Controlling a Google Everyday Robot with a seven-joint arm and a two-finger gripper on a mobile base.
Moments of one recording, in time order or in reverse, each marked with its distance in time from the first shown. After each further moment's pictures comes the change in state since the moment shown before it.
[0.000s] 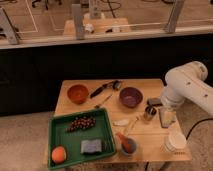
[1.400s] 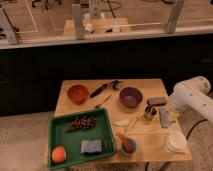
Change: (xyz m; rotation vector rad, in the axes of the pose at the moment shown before) arm 0.089 -0.051 0.113 0.115 0.021 0.215
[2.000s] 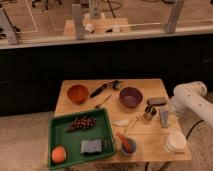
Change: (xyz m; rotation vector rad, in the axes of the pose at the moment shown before) arm 0.012 0.009 0.051 -0.095 -0.015 0.036
